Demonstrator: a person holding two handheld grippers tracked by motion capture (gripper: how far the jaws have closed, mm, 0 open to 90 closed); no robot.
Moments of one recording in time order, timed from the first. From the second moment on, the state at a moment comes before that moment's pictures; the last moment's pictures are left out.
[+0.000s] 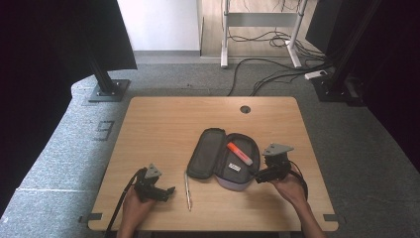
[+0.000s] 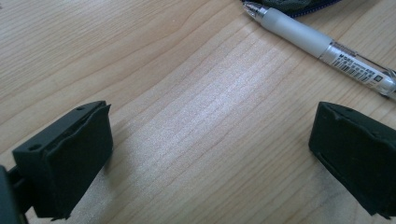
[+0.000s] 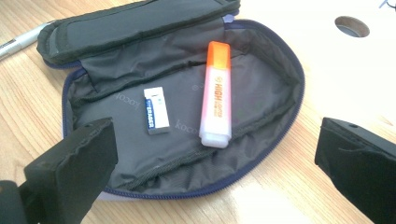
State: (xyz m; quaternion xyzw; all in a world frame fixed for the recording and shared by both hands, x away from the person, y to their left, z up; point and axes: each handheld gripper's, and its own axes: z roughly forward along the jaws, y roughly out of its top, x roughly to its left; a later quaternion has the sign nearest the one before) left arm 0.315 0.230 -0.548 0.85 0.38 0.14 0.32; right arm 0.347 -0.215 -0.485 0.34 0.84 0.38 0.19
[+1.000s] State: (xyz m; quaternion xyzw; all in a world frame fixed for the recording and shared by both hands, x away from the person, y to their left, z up) left arm 0.315 0.229 -0.549 0.85 0.39 0.14 0.32; right arm 0.326 -0.255 -0.524 0.39 0.81 0.38 0.20
